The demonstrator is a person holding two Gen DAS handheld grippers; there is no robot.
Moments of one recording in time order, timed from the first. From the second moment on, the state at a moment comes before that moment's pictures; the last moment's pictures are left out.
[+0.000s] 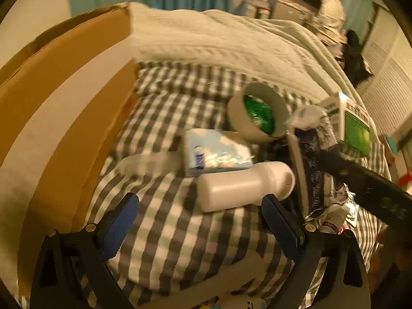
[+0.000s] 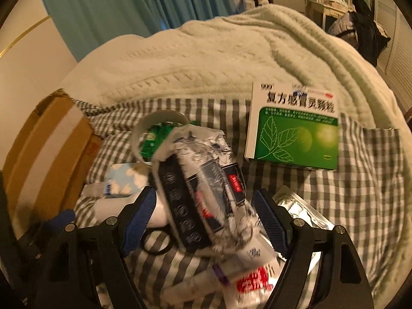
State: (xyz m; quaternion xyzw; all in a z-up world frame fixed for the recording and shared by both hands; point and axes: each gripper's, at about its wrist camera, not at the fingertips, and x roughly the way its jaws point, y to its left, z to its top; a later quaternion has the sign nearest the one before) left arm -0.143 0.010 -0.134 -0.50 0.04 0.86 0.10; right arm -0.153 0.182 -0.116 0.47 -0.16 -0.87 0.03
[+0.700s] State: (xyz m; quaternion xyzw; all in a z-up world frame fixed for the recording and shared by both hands) left arm -0.099 0.075 -0.135 -0.49 0.15 0.82 0.26; right arm -0.131 0.226 -0.094 0.44 -0.21 -0.87 0.04
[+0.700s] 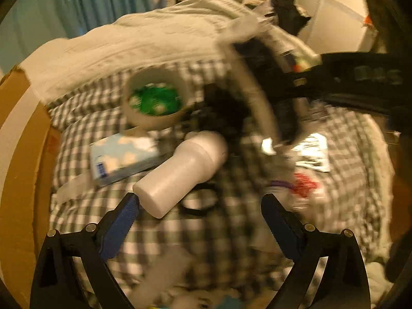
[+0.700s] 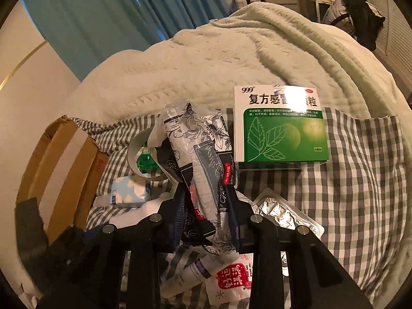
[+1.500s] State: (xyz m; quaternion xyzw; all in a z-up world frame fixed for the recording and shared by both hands) left arm -0.118 0.087 -0.136 -0.48 0.14 0.84 0.21; right arm -0.128 0.243 -0.096 0.45 -0.24 -0.86 0.03
